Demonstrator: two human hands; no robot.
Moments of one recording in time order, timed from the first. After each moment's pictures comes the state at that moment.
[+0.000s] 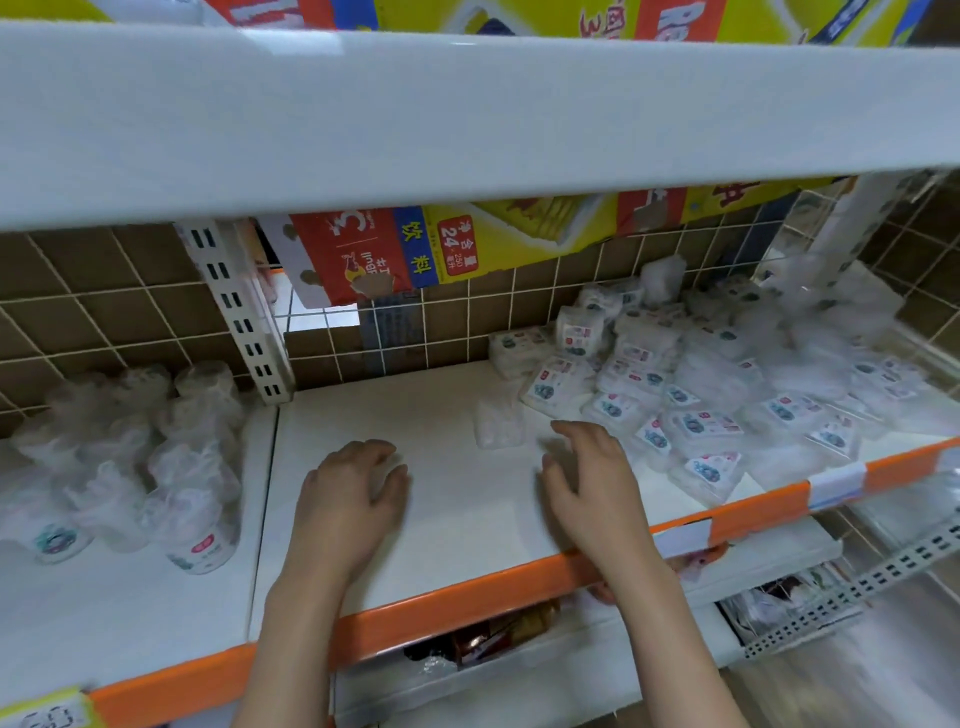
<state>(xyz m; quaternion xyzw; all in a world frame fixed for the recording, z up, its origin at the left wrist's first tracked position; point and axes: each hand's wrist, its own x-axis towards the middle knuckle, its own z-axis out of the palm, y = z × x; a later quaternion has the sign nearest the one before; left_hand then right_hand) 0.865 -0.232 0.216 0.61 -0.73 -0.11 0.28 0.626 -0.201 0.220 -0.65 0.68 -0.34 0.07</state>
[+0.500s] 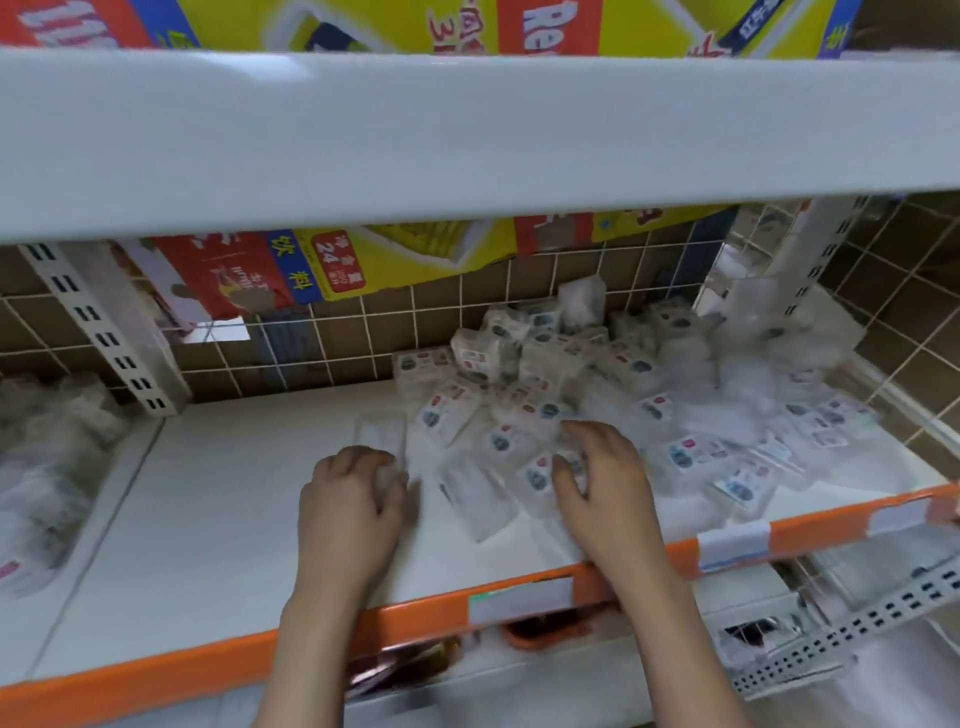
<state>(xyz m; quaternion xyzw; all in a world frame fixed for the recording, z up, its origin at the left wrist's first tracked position) 0.700 -0.232 0.220 0.66 -0.69 -0.07 0.28 0.465 -0.220 0.234 -0.66 0.65 -0.36 0.06</state>
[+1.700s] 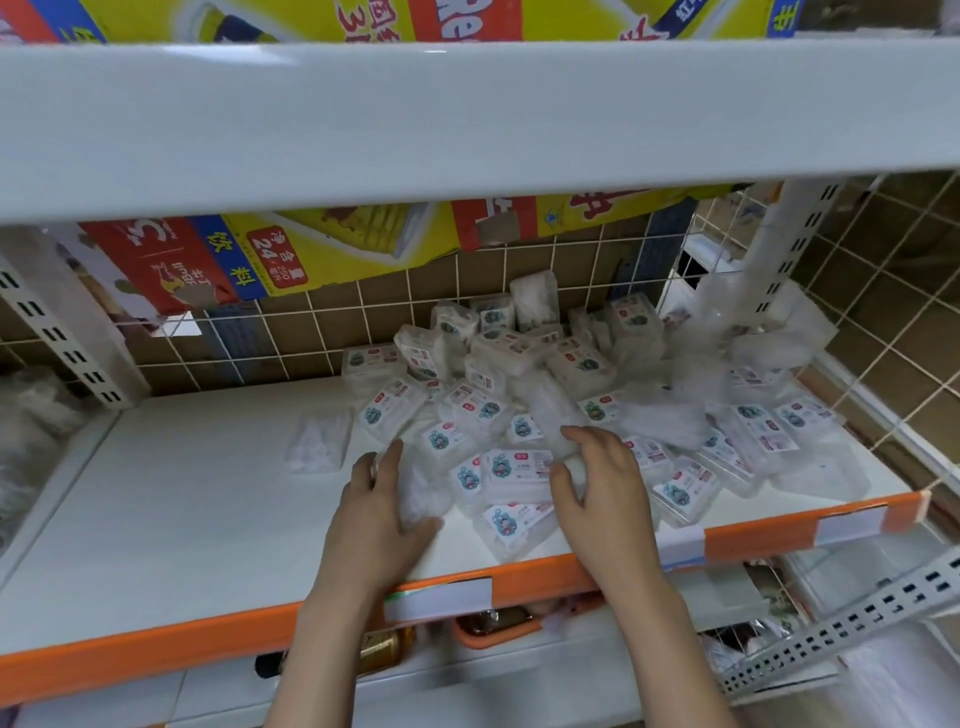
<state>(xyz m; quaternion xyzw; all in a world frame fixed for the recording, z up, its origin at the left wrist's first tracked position) 0.616 -0.228 0.196 0.68 -0.68 -0.18 0.21 0.395 -0.216 0.218 -0.65 0.64 -0.41 0.08</state>
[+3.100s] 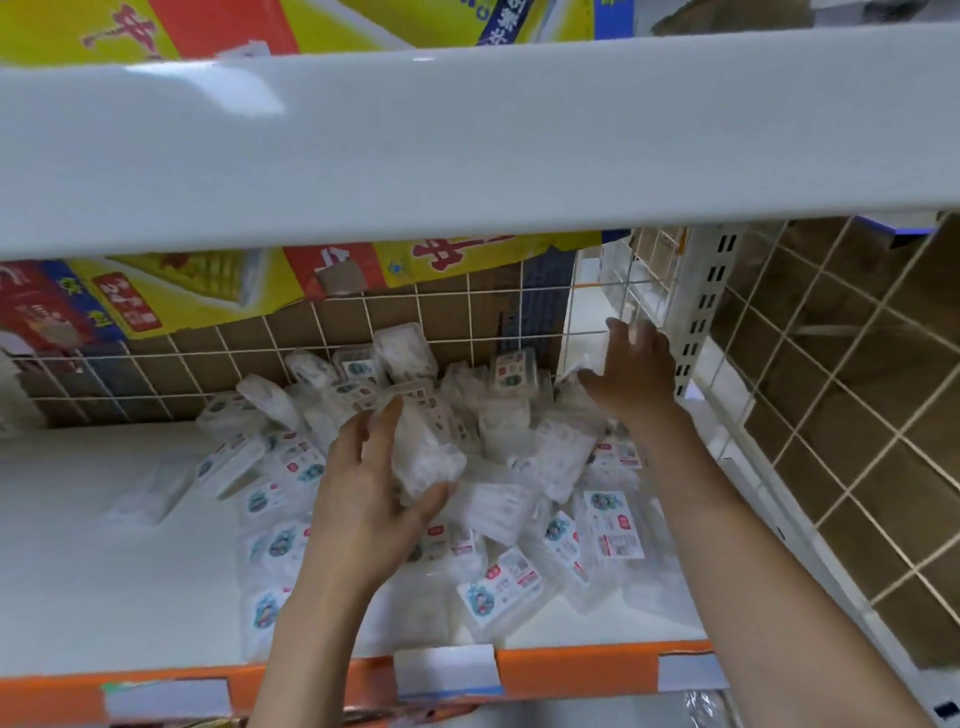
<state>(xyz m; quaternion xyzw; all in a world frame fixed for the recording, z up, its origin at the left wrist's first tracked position) 0.400 -0.272 0.257 0.65 -0.67 -0.05 0.35 0.152 -0.430 0.269 -0.66 0.71 -0.24 0.01</state>
